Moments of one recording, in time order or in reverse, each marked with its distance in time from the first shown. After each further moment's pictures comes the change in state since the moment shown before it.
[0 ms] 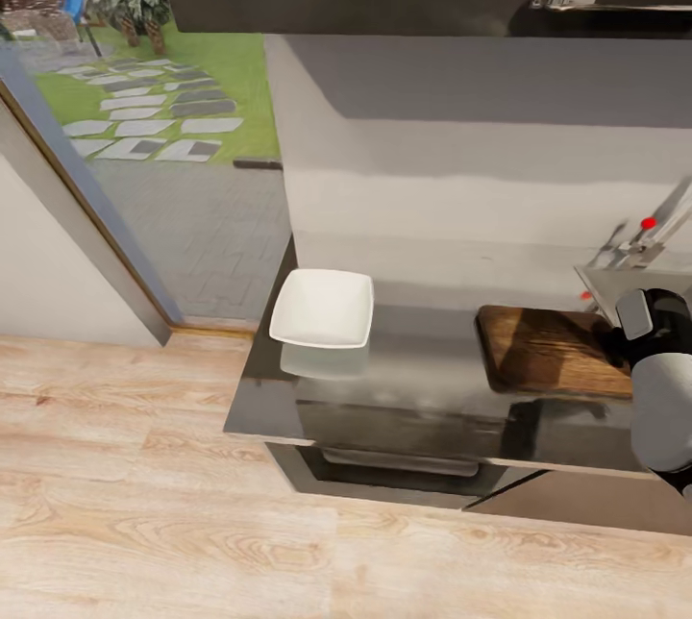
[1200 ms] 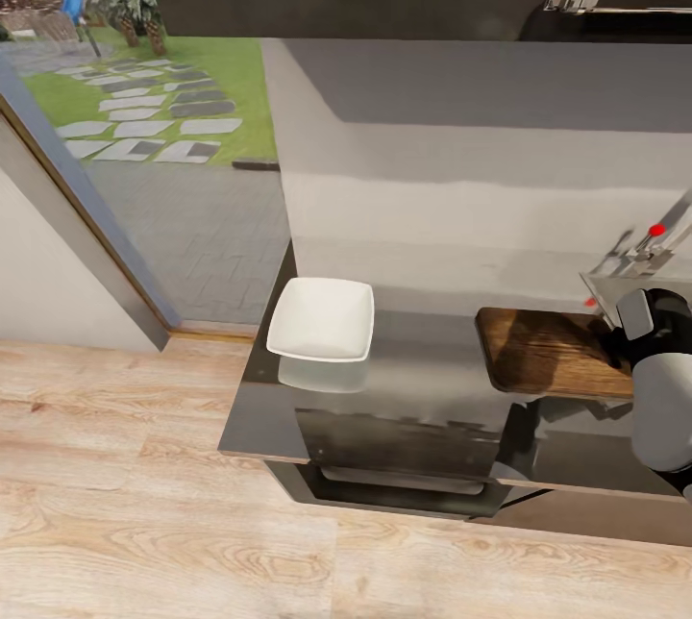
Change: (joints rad) left arm 0.000 0.000 0.001 0.000 0.001 0.000 0.000; right arm 0.000 -0.001 -0.002 -0.001 -0.001 0.000 0.000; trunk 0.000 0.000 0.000
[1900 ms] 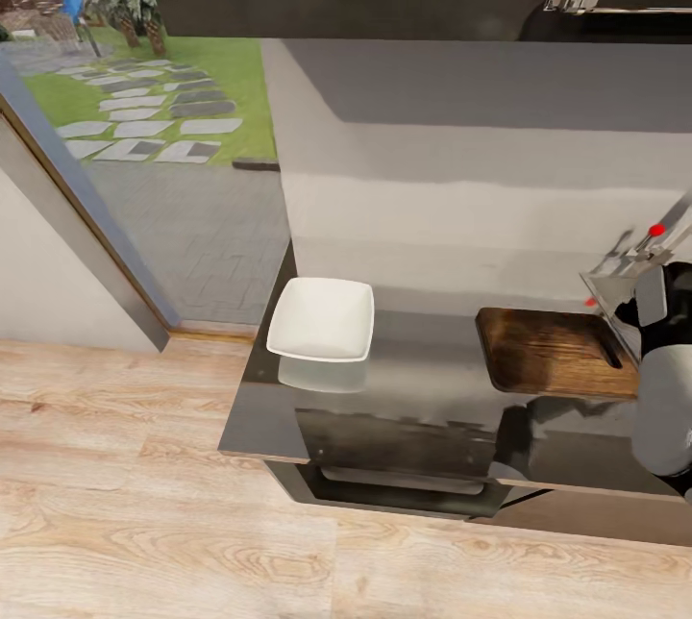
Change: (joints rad) left arm 0.000 -0.002 -0.001 -0.001 -0.001 0.000 0.000; right arm 0.000 0.000 0.087 -0.191 -0.004 0.068 0.042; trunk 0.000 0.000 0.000
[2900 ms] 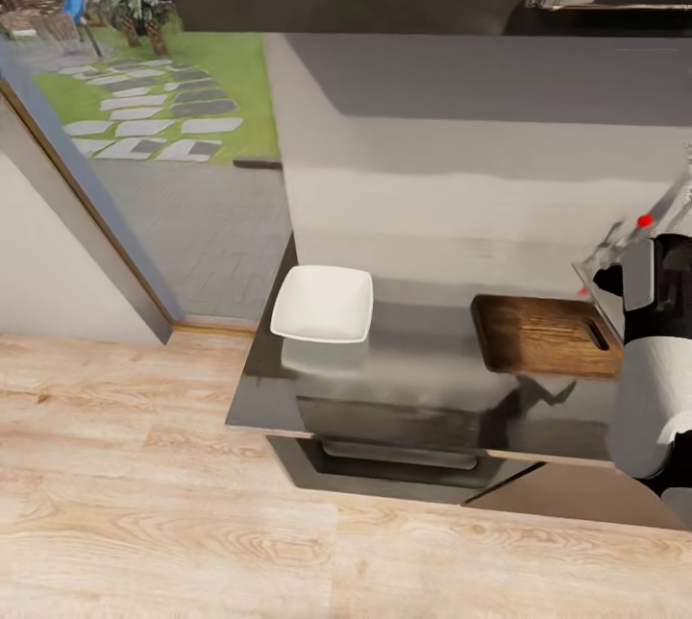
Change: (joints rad) left arm 0.000 -0.012 0.000 -0.001 -0.001 -0.011 0.000; right arm 0.000 0.071 0.083 -0.204 -0.064 0.074 0.040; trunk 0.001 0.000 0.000
